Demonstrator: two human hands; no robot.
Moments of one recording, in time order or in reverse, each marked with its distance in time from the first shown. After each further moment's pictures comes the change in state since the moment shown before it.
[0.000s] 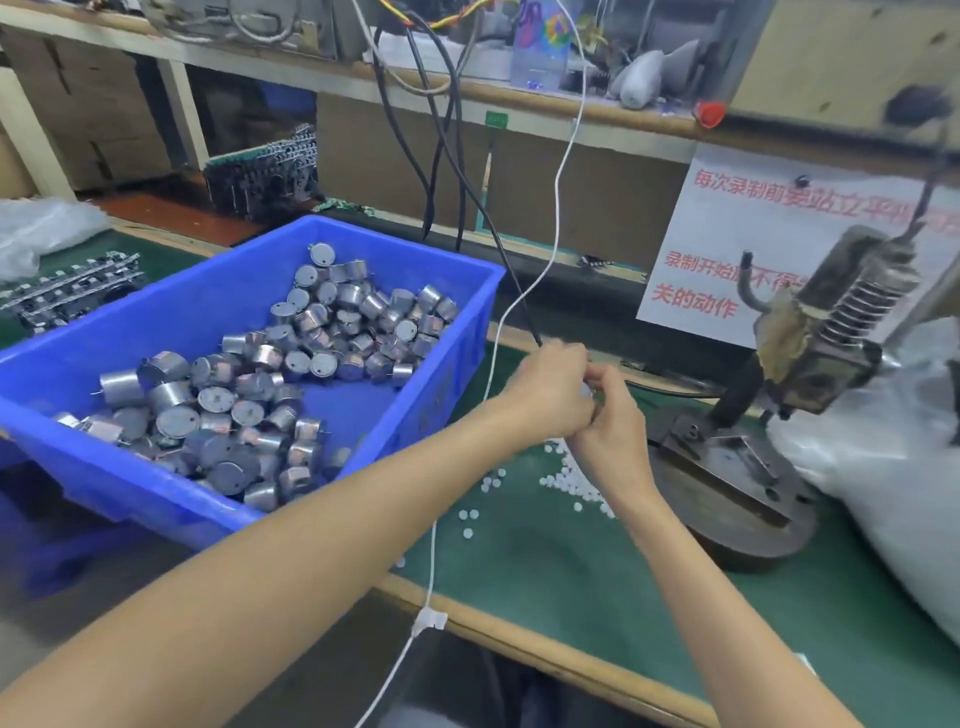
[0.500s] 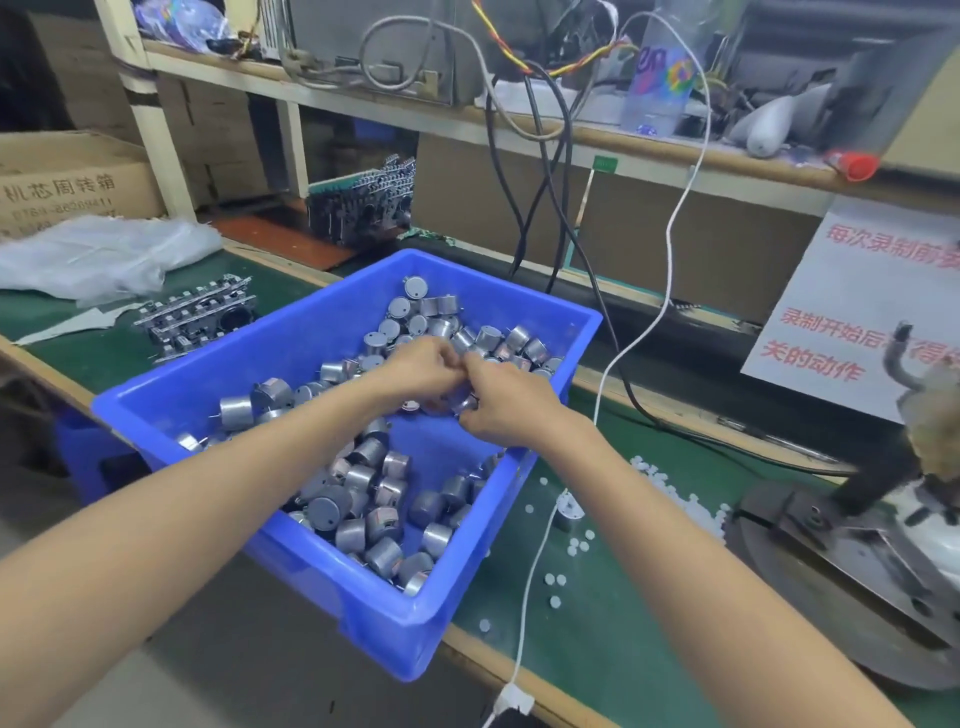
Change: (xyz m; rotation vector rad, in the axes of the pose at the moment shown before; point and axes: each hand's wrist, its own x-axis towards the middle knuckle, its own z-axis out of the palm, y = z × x) left_hand -0.017 -0.165 -0.113 -0.275 0.052 -0.460; right_hand 0.065 -0.098 0.140 -0.724 -0.693 -0.376
